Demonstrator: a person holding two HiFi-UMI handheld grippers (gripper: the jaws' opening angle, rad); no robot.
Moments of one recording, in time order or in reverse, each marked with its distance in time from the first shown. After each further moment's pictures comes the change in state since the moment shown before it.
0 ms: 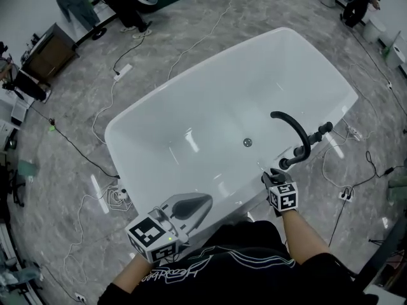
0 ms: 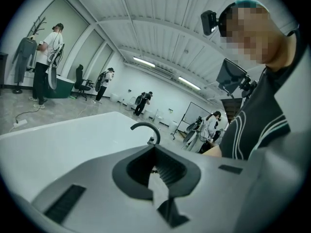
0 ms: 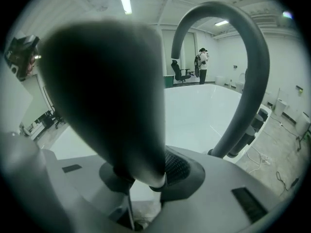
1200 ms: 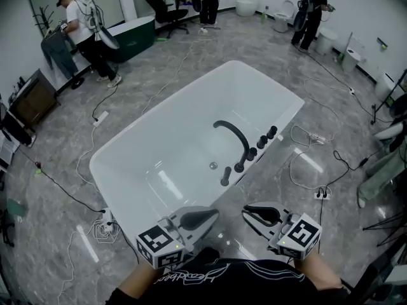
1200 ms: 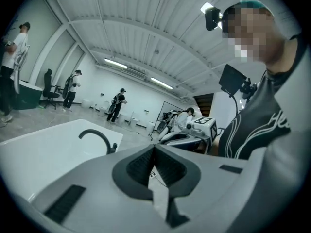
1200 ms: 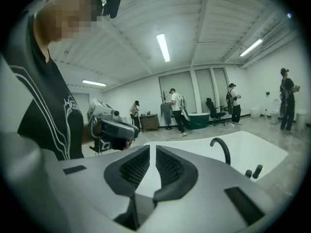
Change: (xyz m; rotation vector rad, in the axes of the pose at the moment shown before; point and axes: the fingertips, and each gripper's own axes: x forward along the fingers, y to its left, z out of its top) left arm 0.034 -0.186 0.004 0.188 -0.027 -0.273; right arm -0.352 0.130 0.105 -0.195 -0.431 0.411
